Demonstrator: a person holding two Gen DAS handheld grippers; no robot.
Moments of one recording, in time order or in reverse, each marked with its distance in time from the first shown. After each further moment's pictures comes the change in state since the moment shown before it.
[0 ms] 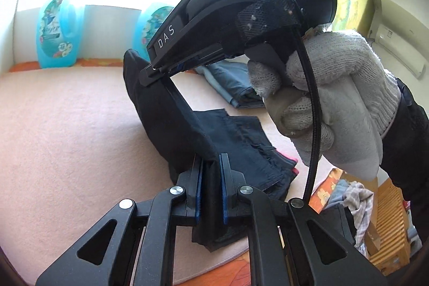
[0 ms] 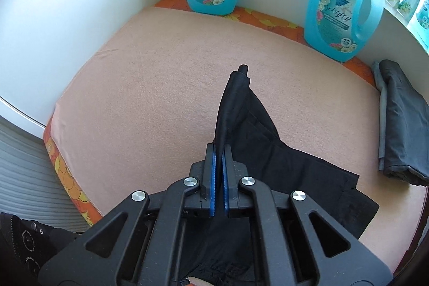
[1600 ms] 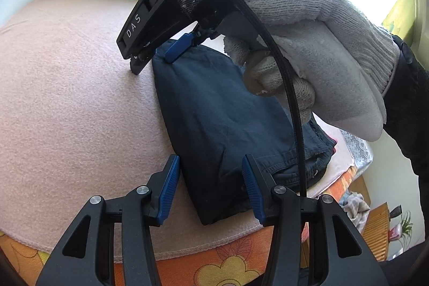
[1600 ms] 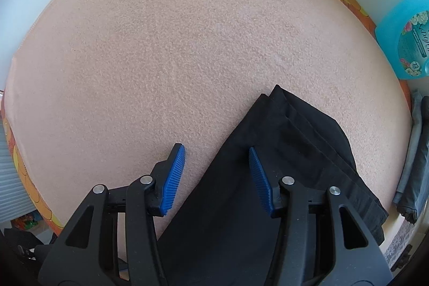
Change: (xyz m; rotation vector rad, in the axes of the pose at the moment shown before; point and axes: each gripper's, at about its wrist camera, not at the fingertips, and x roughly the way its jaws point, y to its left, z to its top) left arm -0.020 0.099 -0.063 -0.269 0.127 0.093; right arm 0.169 0.106 0.032 -0.186 0.349 -0.073
